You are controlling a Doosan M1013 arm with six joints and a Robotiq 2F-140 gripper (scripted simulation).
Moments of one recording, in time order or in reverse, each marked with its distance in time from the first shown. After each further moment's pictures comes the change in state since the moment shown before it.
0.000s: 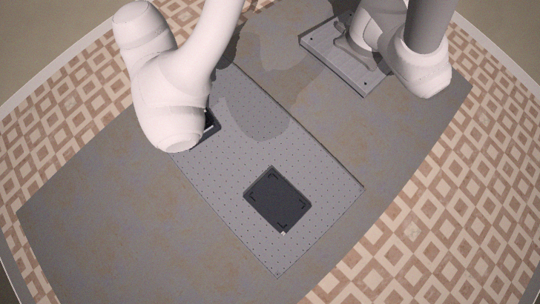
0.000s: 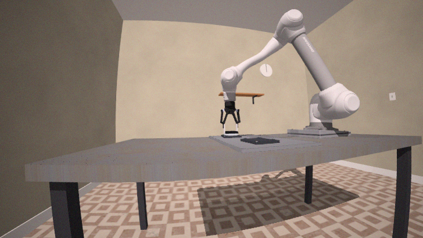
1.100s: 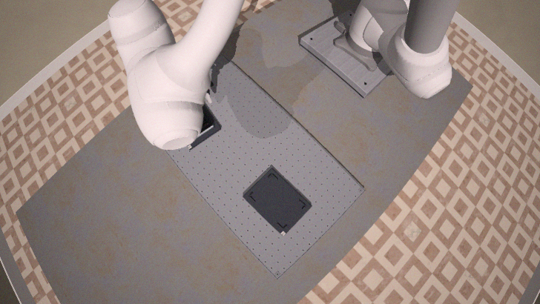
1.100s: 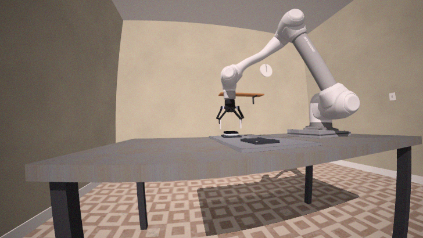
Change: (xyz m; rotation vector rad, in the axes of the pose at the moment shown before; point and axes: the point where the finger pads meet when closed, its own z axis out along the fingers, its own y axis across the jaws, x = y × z) arm 0.000 0.000 -0.014 0.000 0.000 0.000
